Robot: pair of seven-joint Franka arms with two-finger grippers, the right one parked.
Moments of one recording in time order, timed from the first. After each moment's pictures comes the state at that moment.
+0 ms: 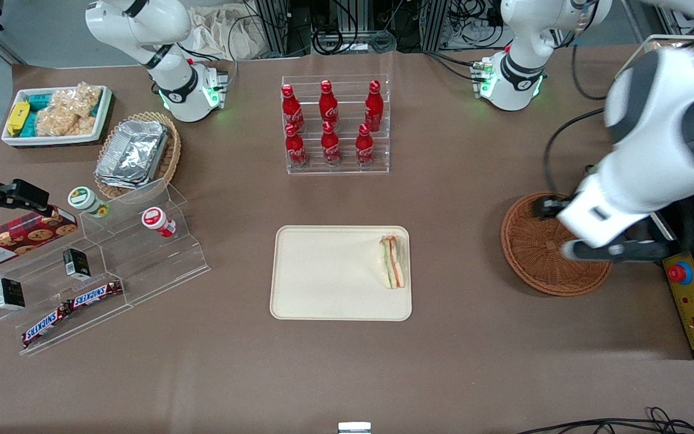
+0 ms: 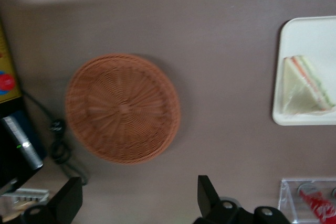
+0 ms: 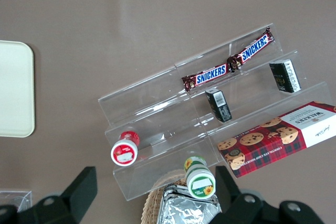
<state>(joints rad) -0.03 0.26 -0.17 -1.33 0.10 1.48 -0.13</state>
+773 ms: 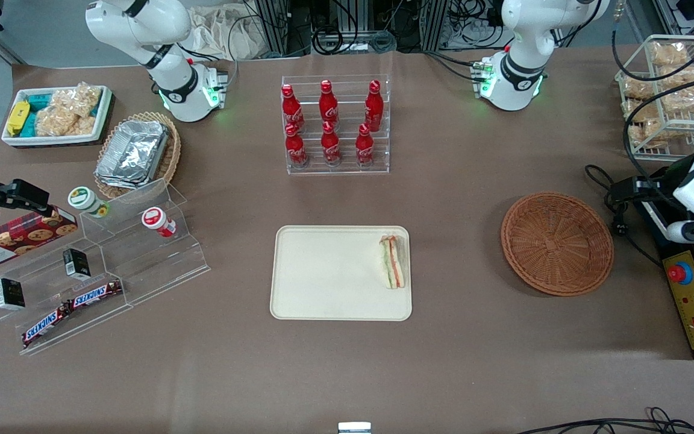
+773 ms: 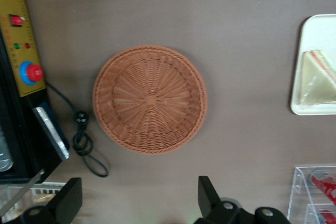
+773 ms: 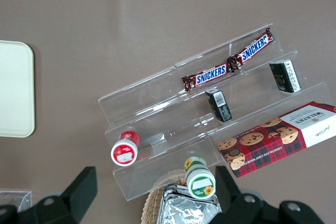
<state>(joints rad) 0.11 0.23 -0.18 -1.34 0.05 1.46 -0.02</state>
